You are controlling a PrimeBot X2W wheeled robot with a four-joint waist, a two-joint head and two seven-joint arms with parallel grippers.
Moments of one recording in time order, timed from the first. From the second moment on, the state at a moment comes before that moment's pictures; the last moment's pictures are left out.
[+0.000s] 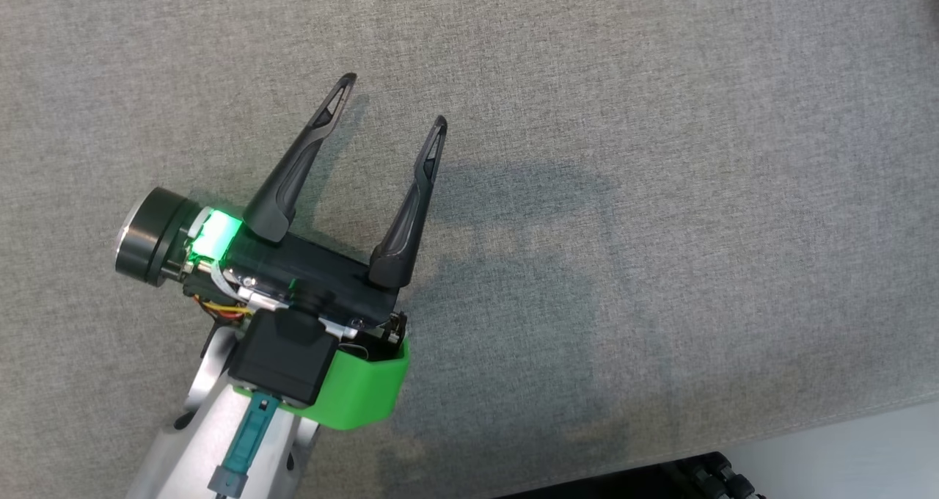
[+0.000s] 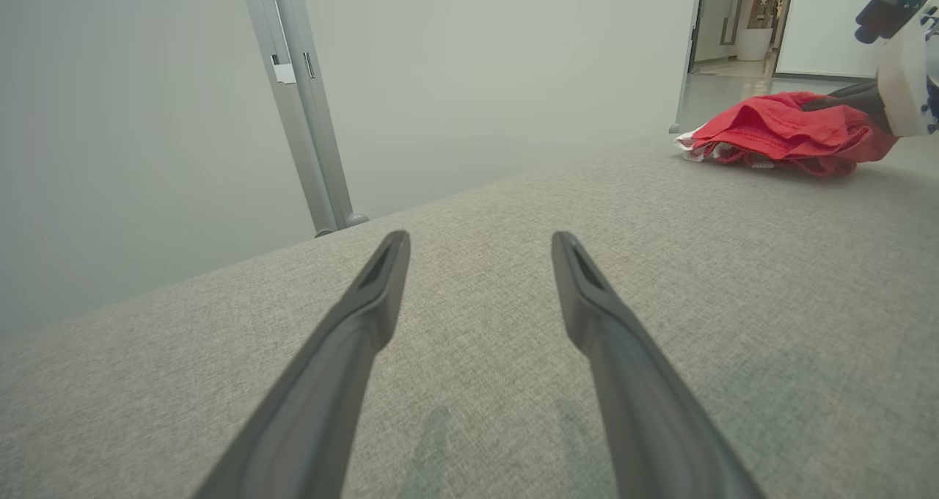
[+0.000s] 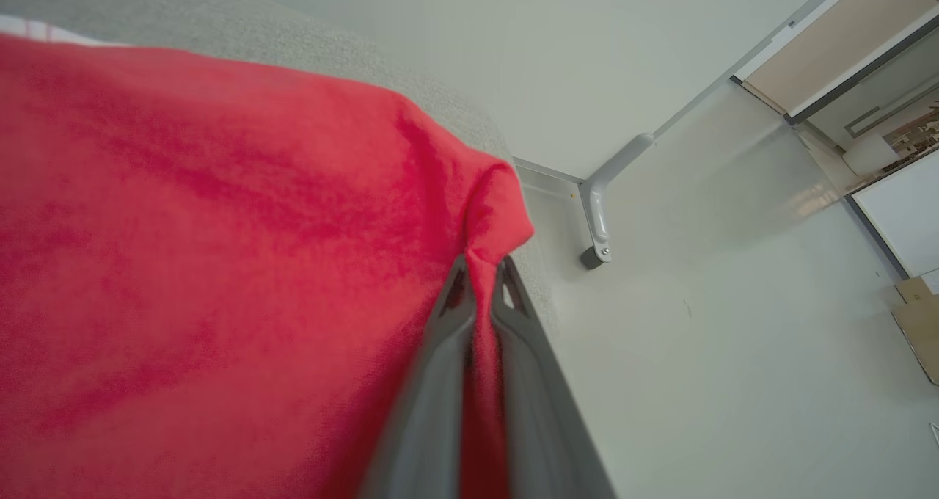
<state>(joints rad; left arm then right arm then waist) -0.40 0.21 -0.43 -0.23 0.04 0.01 -0.26 -1.04 -0.76 0.29 0.89 0.39 0.13 -0.26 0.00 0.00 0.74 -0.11</state>
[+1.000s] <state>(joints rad) -0.23 0.13 -0.35 -0.06 -0.13 0.11 -0.26 -0.63 -0.29 0.08 0.44 0.09 0.13 -0.26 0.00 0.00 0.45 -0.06</state>
